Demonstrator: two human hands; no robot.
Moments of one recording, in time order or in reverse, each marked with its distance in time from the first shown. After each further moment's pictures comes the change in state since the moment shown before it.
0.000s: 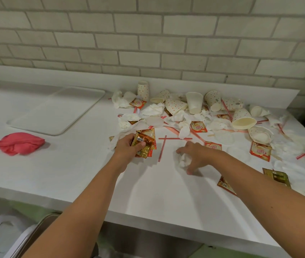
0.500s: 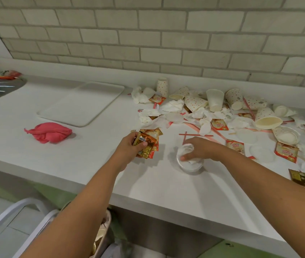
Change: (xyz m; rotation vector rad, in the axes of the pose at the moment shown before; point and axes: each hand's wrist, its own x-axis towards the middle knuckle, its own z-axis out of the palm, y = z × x) left_hand -0.028 -0.009 -0.063 0.054 -0.036 0.030; right_hand 0.006 -0.054 0.000 0.374 0.122 -0.140
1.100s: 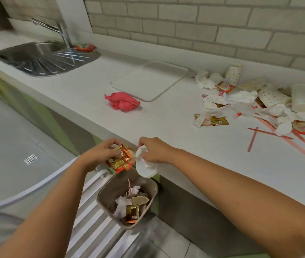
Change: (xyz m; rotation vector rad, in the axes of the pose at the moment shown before) left_hand -0.133 -0.073 -0.202 0.198 0.114 -0.413; right_hand 0.028 -0.236 0.161 -0.059 -0.212 -0.391
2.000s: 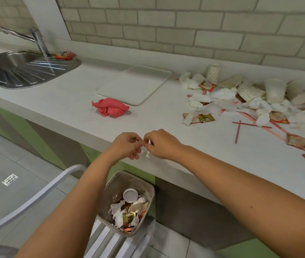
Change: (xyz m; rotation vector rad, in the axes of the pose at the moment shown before) left_hand 0.017 0.054 0.043 0.144 0.028 0.264; right_hand -0.019 0.001 -0.019 -0.185 0.256 0.019
